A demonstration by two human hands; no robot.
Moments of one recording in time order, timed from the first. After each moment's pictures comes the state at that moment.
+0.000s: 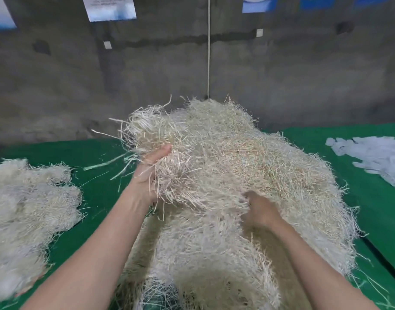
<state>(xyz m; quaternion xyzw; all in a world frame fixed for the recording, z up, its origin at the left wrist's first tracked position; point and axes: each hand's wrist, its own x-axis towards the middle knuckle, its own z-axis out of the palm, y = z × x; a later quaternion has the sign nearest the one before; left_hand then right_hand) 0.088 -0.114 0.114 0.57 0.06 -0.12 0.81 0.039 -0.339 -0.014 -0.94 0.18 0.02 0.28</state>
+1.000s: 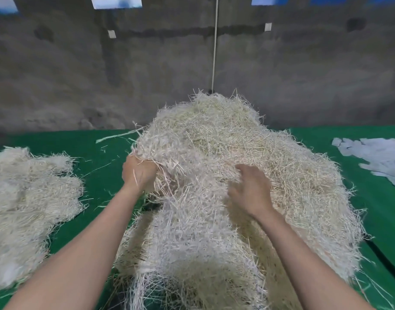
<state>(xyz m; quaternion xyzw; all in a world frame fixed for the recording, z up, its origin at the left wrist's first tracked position) 0.164 -0.076 0.052 0.88 0.07 0.08 0.46 0.057 -0.302 0.016 -0.94 0.14 -0.20 0.24</state>
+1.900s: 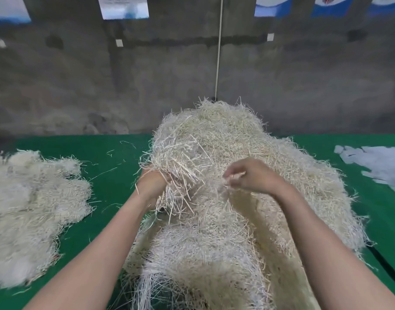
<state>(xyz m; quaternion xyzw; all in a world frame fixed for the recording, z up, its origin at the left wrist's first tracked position) 0.103 -0.082 0.080 0.93 0.01 -0.03 0.38 0.063 -0.308 0.082 -0.96 -0.04 -0.04 0.29</state>
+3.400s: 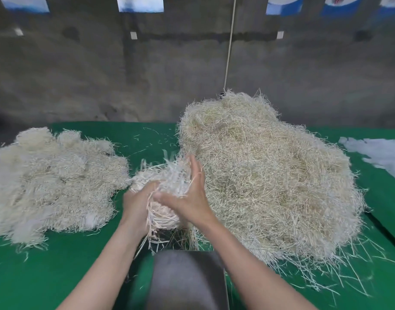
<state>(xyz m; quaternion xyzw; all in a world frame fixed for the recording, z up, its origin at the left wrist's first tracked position) -0.026 0.097 0.037 0.62 0.15 -0.03 0.77 -0.047 -0.020 0.033 -0.79 -0.04 -0.08 0.61</state>
